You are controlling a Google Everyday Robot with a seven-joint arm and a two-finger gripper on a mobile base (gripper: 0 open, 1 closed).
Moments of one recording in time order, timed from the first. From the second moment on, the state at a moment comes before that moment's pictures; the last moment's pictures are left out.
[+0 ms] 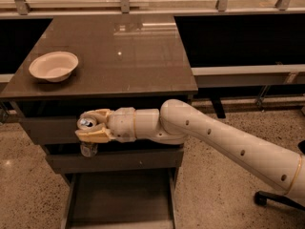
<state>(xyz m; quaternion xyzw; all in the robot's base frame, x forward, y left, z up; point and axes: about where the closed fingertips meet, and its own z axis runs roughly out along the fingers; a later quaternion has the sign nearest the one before) 0.513 0.179 0.777 -0.51 0.53 0.46 0.49</state>
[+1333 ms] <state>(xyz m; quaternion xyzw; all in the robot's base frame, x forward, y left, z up) 0.491 0.175 0.590 -0.57 0.53 0.40 0.47</state>
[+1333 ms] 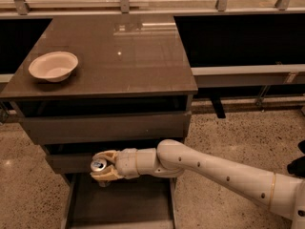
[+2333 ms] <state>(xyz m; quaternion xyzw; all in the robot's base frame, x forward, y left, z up) 0.458 0.068 0.503 -0.63 0.61 0.28 0.39</state>
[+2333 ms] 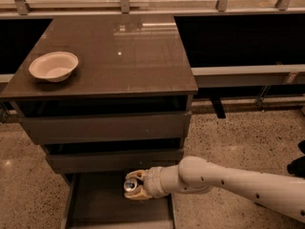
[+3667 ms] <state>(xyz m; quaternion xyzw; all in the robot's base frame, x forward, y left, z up) 0.493 -0.008 0.402 -0.63 0.50 0.38 0.46</state>
